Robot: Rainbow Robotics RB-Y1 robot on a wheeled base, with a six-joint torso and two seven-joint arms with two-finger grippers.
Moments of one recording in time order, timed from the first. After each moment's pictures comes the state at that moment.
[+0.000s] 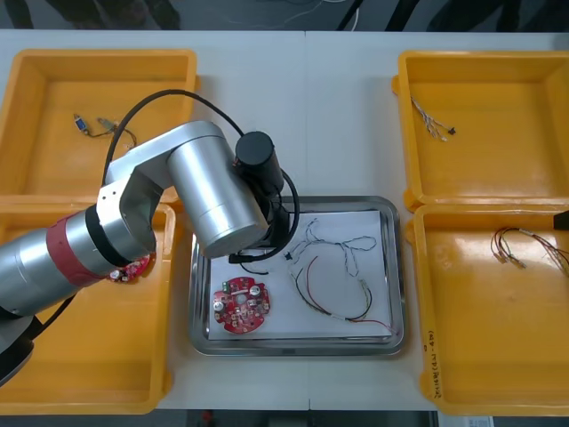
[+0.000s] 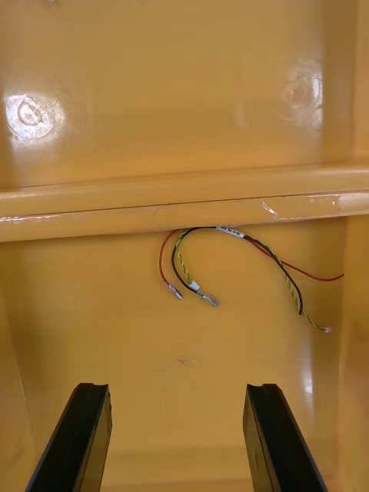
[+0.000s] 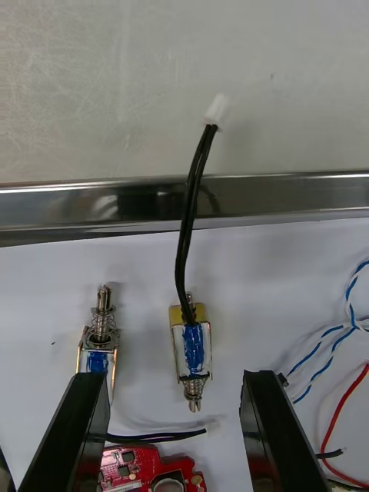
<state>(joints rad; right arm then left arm) -0.17 -0.69 -0.41 -2.24 -0.77 1.92 1.29 -0.79 0.53 -0.82 -1.82 0.59 1.54 -0.46</state>
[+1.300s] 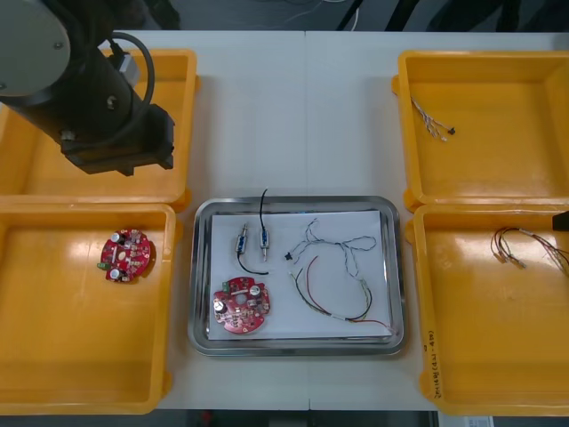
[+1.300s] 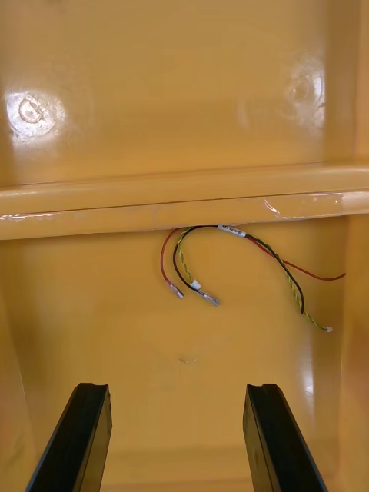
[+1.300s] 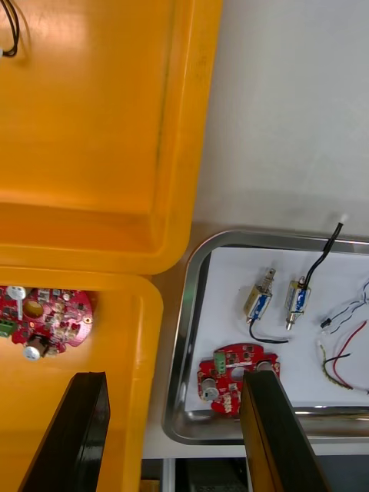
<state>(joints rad) -0.17 -0.69 -0.40 -2.25 -0.77 1.92 1.29 -0.83 0.79 -0.29 -1.97 0.99 1.91 -0.59</state>
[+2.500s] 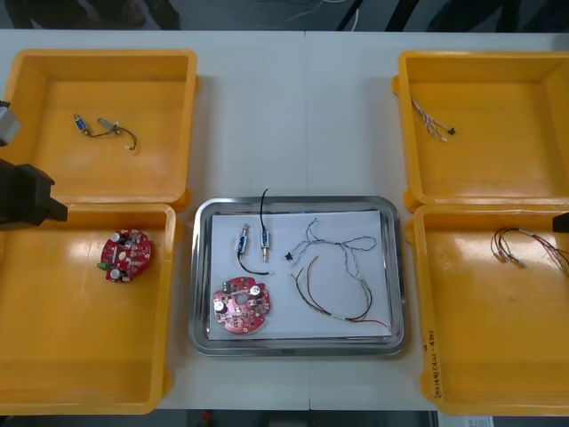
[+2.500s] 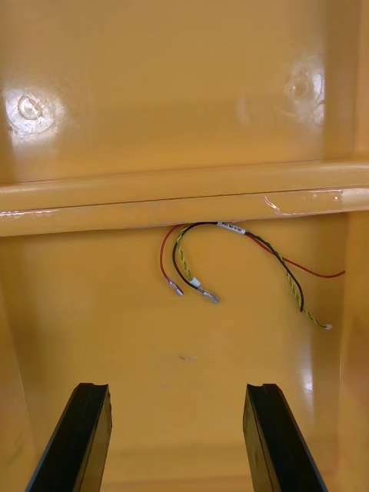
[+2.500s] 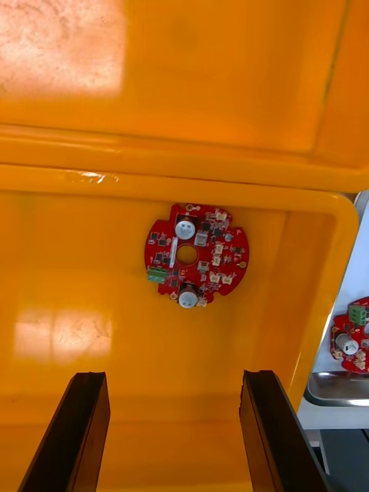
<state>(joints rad) -0.17 -0.69 -0.40 -2.25 -0.77 1.92 1.29 -0.28 0.89 0.22 -2.22 1.03 1.91 -0.92</state>
